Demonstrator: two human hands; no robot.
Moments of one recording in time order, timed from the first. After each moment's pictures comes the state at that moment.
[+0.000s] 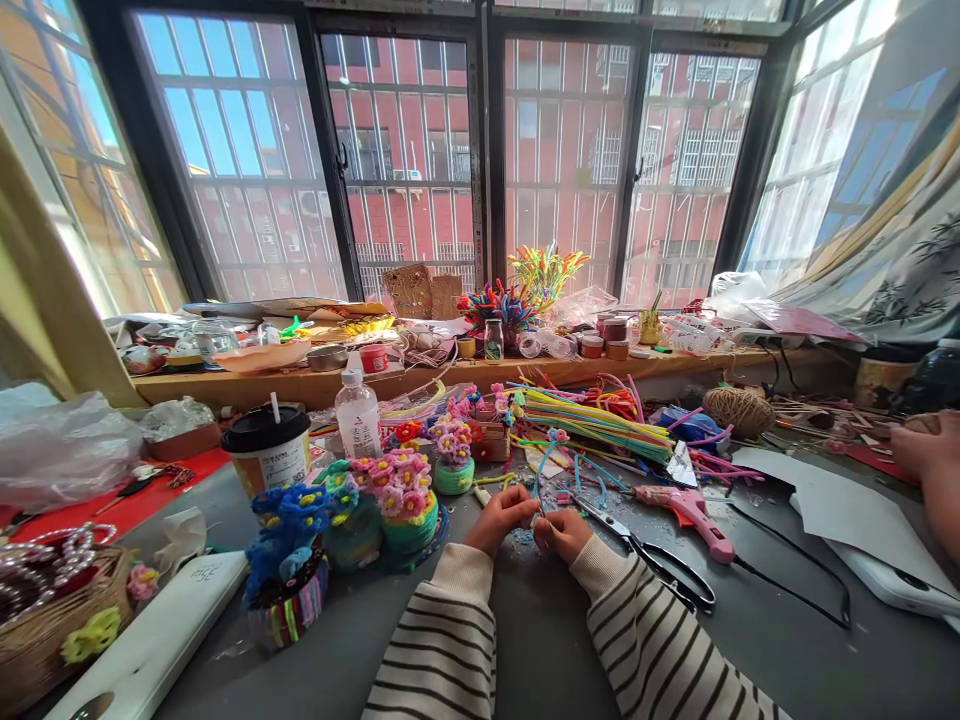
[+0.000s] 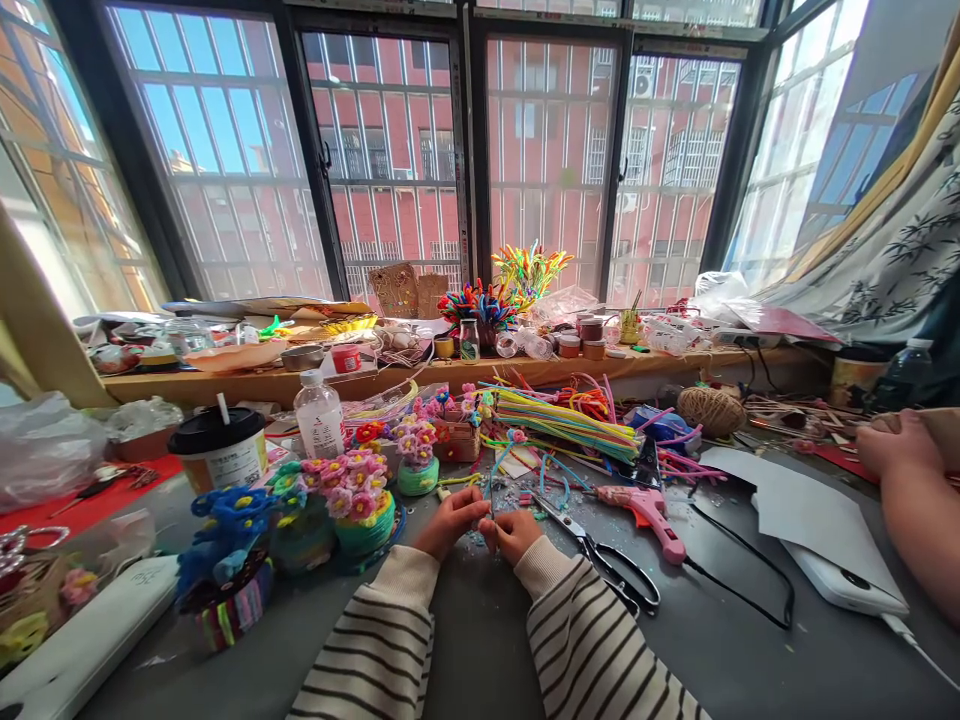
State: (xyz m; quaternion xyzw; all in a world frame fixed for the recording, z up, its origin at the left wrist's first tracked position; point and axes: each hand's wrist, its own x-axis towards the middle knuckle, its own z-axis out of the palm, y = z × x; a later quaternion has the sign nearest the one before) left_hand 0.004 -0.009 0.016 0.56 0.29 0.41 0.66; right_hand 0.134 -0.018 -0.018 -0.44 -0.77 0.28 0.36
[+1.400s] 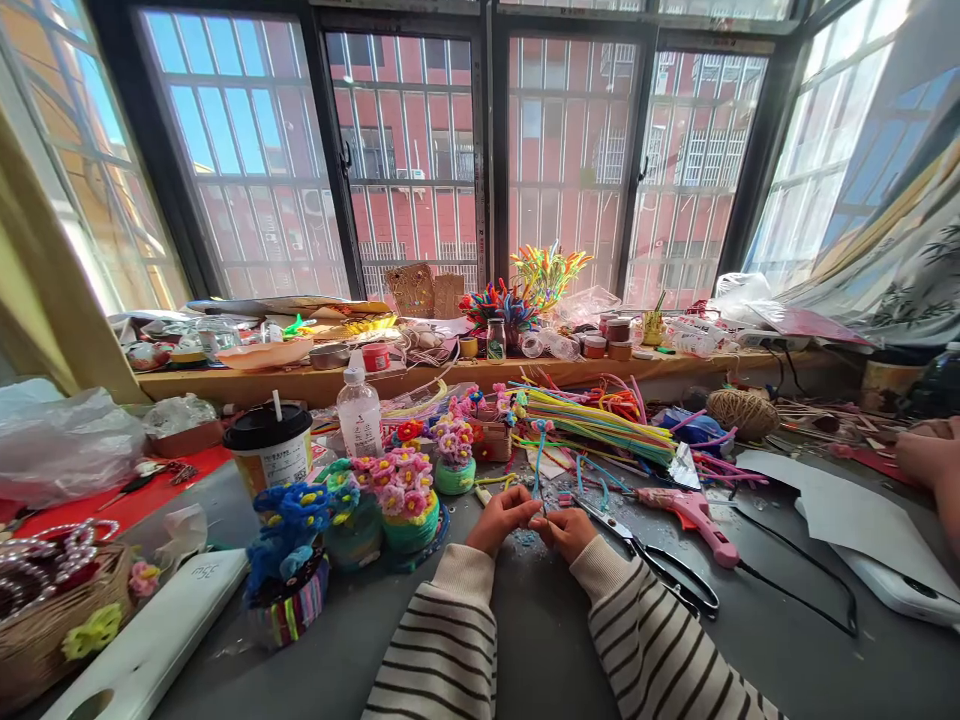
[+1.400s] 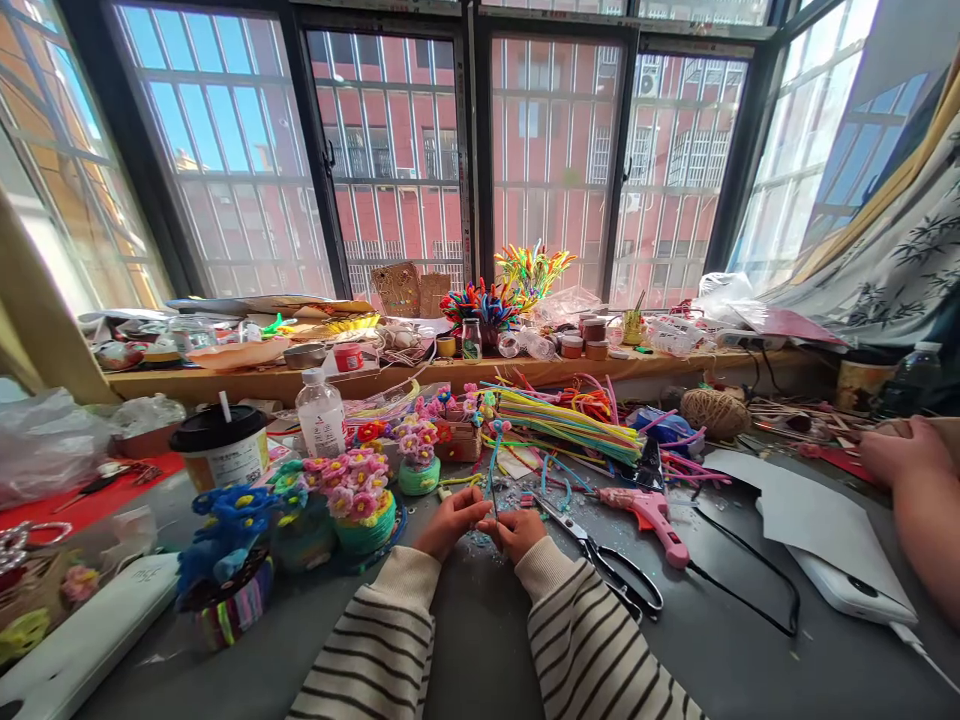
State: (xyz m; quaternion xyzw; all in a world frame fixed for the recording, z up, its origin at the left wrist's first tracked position) left_hand 0.003 -0.009 0.016 0.58 0.33 0.42 0.62; right_hand 0.135 -0.014 -0.023 -0.49 -0.75 0.24 0.38
